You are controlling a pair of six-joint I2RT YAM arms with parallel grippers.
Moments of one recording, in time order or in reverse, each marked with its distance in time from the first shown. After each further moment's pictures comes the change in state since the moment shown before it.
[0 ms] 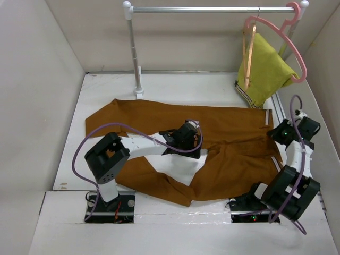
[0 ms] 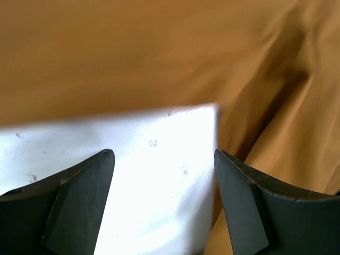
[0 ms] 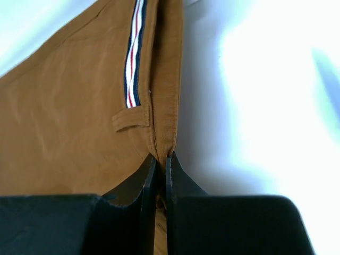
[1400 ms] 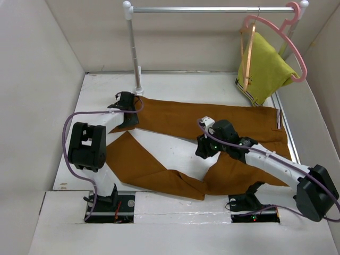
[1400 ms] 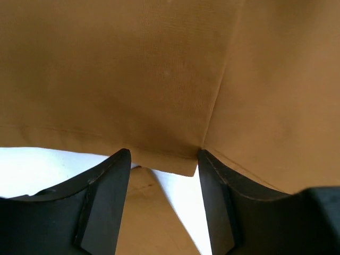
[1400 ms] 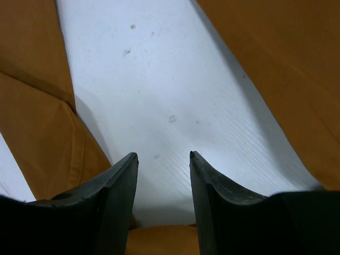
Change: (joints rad) left arm 0.784 -0.028 0.036 -0.179 -0.241 0.209; right arm 1.250 -0.017 -0.001 -0.029 0.244 0.056
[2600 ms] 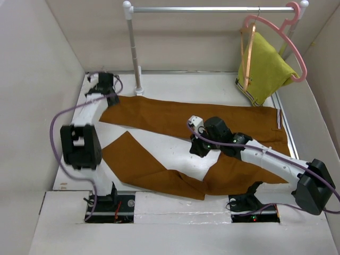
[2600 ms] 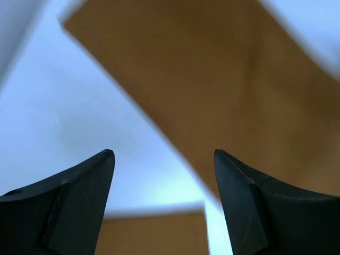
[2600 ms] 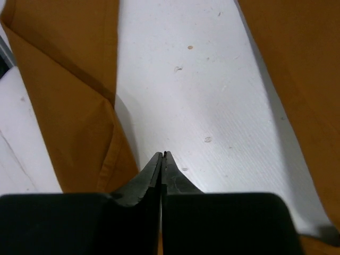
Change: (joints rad) left arm 0.204 0.089 0.407 -0.196 -0.238 -0.013; right arm 0.117 0.071 0.151 -0.058 -0.041 -0.104
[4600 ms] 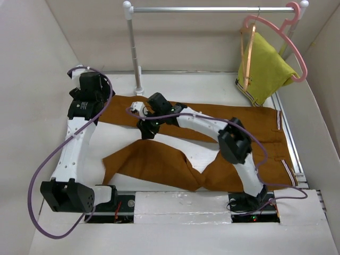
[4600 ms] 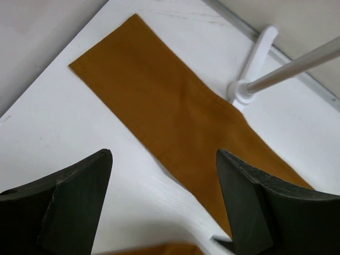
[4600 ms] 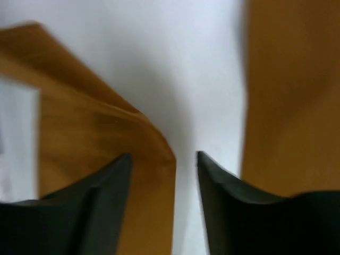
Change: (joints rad) left arm -0.060 -0.568 -0.155 -0.032 0.083 -0.084; right arm 0.135 0.915 1.015 -0.121 -0.208 -0.305
